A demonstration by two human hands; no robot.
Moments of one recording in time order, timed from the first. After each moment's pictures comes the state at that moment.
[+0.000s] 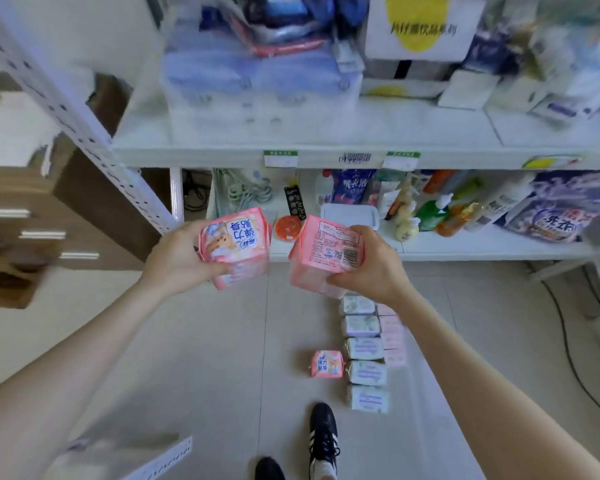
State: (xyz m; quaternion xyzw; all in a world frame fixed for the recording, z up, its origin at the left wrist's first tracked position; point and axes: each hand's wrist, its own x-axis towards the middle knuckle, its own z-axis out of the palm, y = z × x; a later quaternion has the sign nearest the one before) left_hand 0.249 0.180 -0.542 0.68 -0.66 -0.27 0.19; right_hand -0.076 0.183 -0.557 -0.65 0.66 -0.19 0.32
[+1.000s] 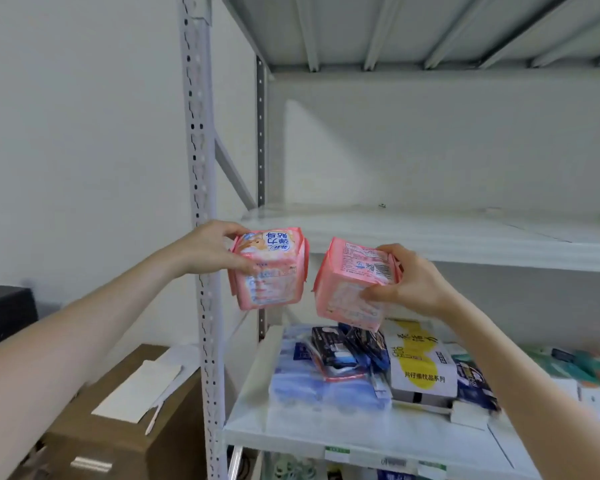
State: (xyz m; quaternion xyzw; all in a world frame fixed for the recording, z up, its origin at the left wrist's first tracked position) left_hand 0.330 0.167 -0.009 0.60 -0.72 -0.12 0.34; right_hand -0.017 0.133 -0.052 -0.80 0.45 -0.37 0.16
